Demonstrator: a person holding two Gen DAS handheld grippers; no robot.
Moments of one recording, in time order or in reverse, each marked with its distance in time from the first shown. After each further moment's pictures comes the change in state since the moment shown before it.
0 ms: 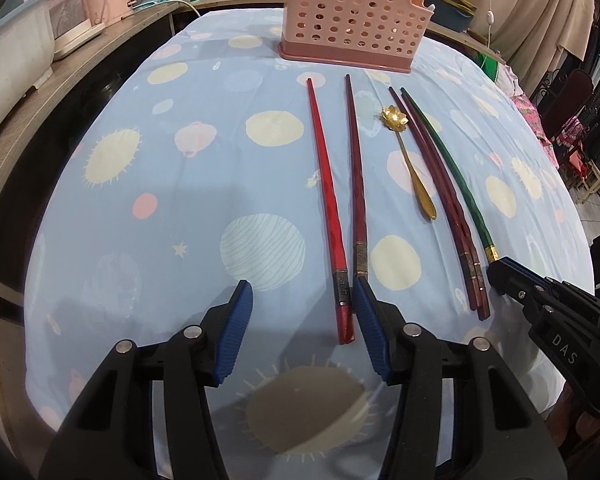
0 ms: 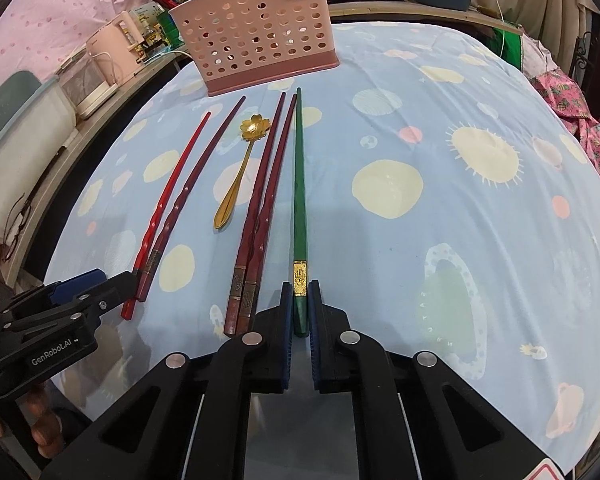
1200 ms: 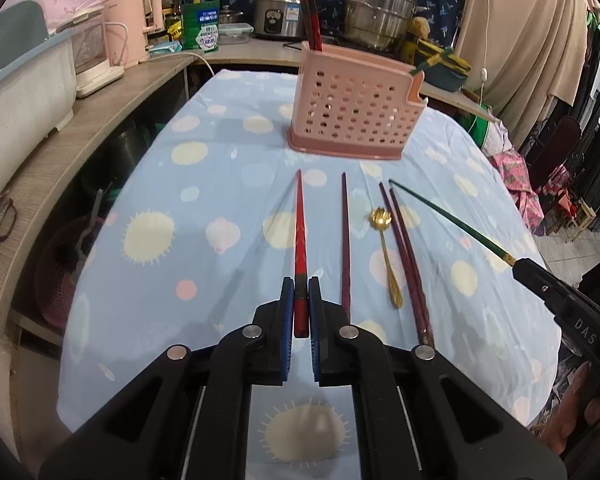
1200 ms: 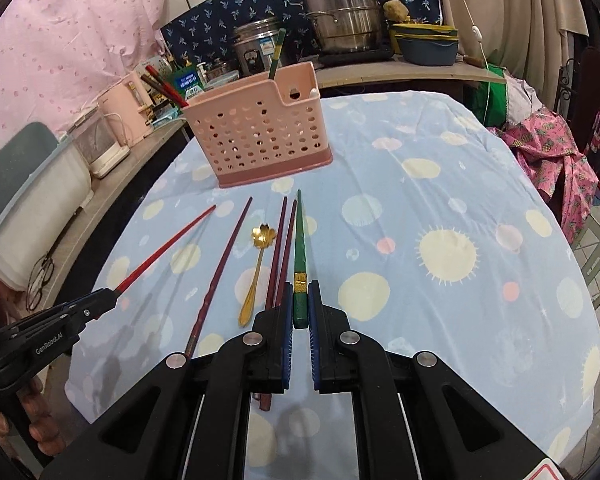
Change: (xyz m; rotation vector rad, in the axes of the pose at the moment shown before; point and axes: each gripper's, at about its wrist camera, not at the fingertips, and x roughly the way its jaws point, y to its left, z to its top) left arm -0.068 0.014 0.046 -0.051 -0.178 -0.032; right arm -0.070 -0.007 0.050 0.030 -0.199 0.018
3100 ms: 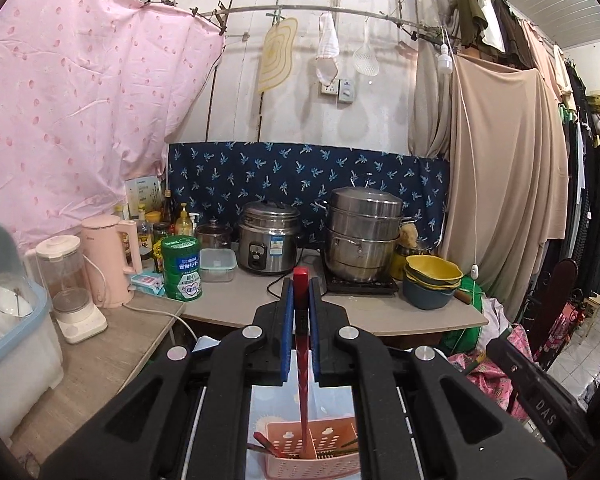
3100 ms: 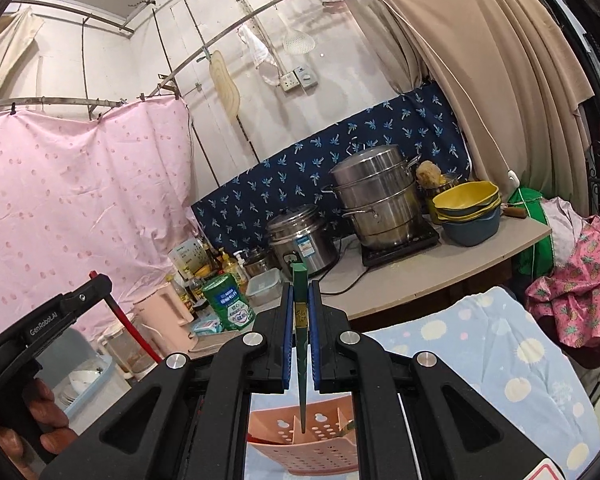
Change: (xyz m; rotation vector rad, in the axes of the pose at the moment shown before) left arm -0.074 -0.052 0.283 0.040 -0.649 0.003; right arm -0.027 0.025 0.259 0.099 -0.550 0.167
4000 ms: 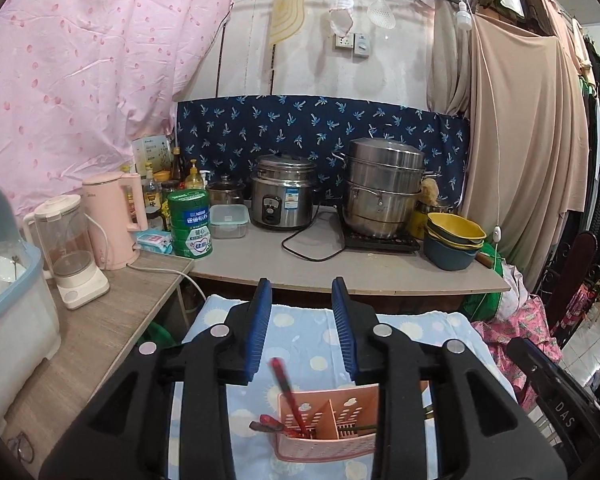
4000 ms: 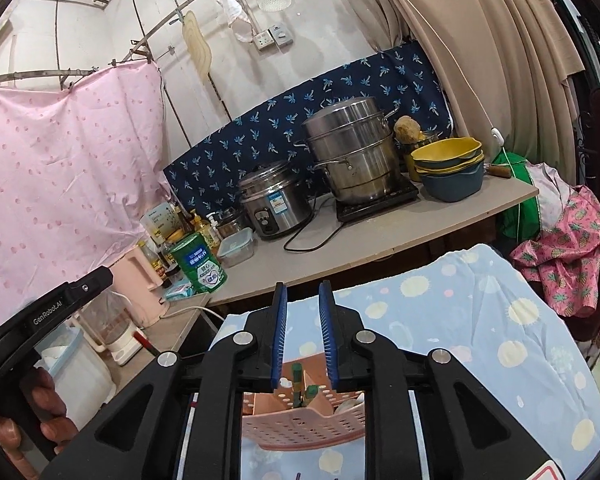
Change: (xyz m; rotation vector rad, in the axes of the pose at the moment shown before) left arm 0.038 0.009 -0.046 0.006 0.134 0.054; right arm 0.032 -0.026 -0.044 0.019 0.118 -0.082
